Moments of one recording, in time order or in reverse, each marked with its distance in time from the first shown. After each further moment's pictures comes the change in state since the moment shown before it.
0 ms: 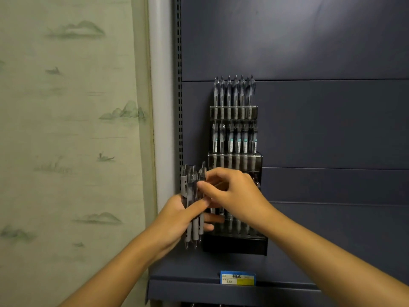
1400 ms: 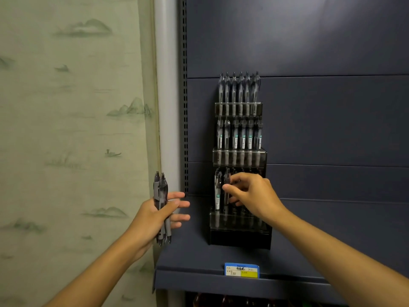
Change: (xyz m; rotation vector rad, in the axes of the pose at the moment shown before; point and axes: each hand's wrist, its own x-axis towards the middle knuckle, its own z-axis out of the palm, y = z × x) left_hand -0.011 -0.031 -0.052 0.046 0.301 -0.070; right_hand -0.003 0.047 -0.012 -0.049 0.068 0.186
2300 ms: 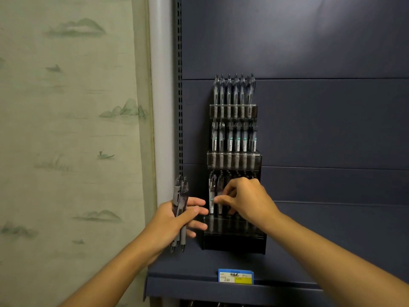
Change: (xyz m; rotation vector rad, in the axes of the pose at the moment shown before) left_hand -0.001 0.008 0.037 0.124 -0.188 0.020; right_hand 0.007 0.001 0.003 -0.365 -0.050 0.005
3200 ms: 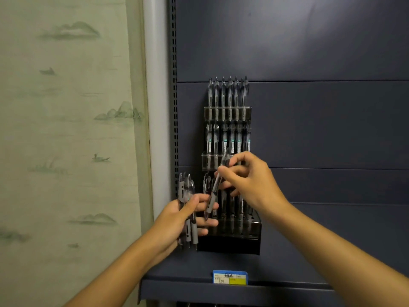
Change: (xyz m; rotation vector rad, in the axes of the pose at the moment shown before) left_hand 0.002 0.016 0.026 -0.257 -0.065 -0.041; right_hand -0.021 -0.030 -0.045 0.730 0.151 -0.029
